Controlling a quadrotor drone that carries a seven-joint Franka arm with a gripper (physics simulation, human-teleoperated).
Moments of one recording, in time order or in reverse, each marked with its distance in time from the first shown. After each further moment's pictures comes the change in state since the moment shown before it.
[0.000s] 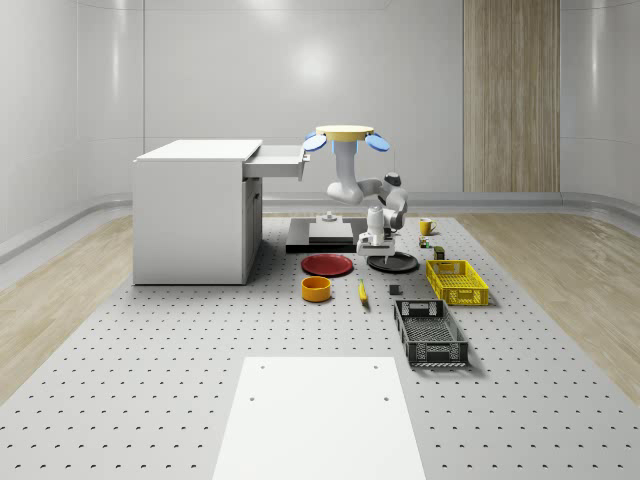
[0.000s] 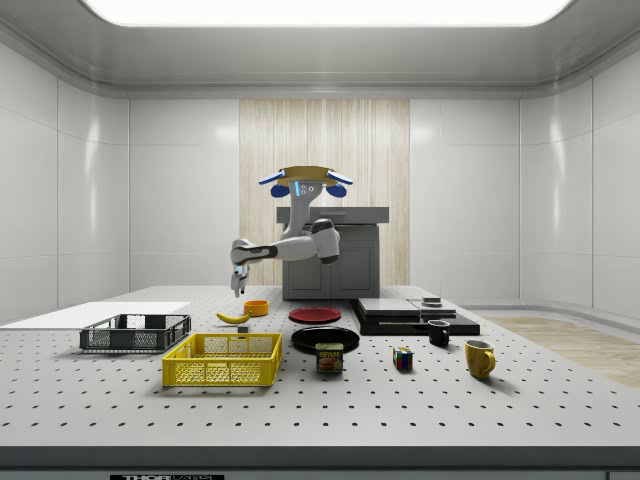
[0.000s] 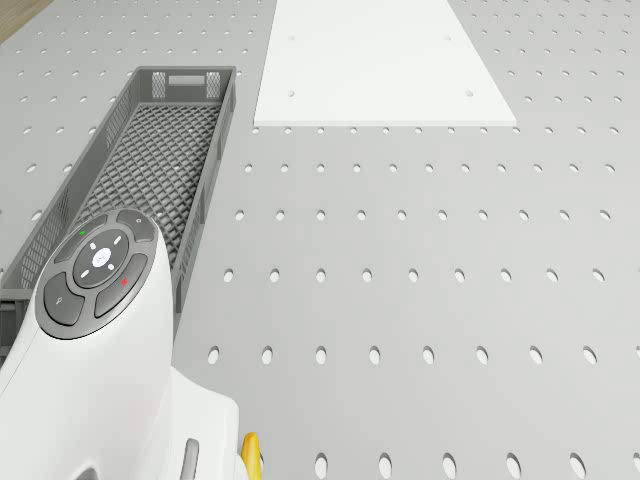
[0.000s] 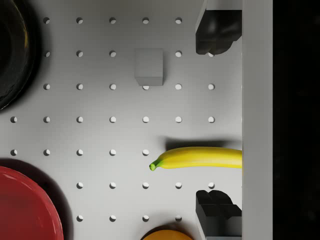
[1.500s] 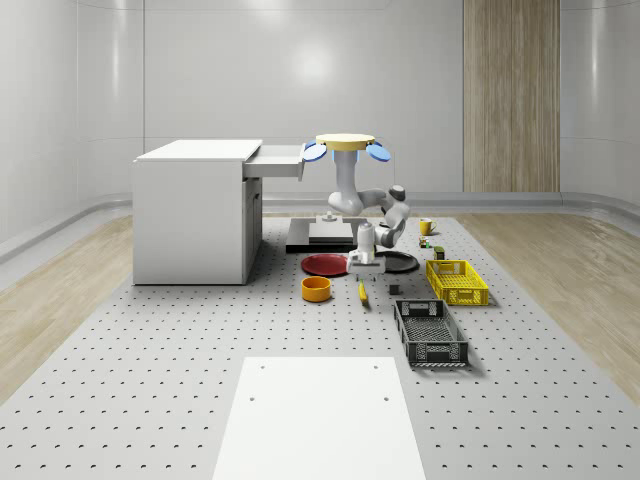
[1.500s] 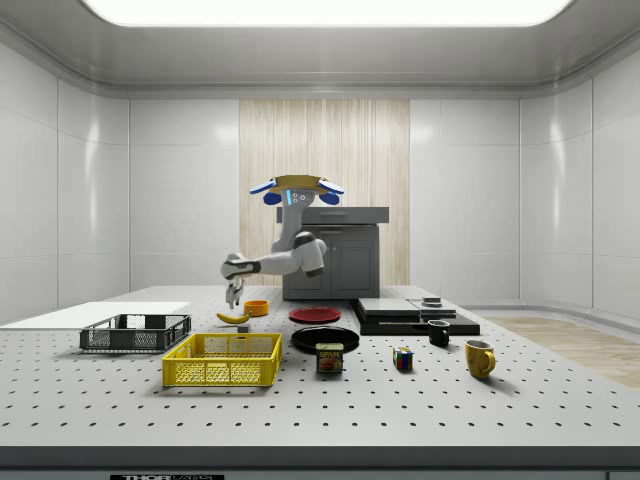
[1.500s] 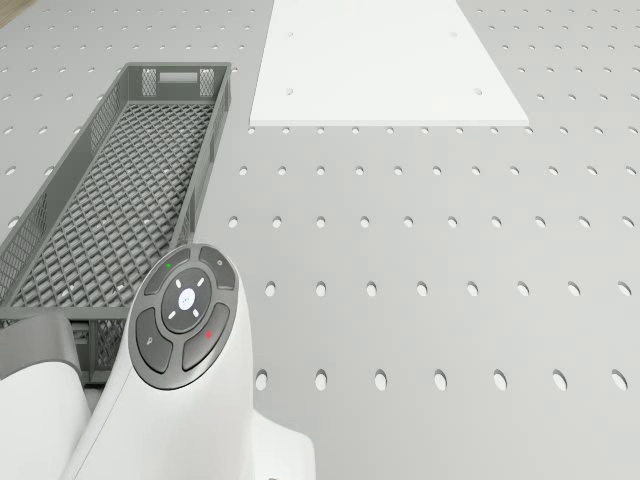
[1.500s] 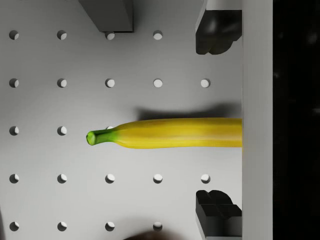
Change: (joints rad) arm 0.124 0.016 0.129 -0.028 0.131 0.023 -0.165
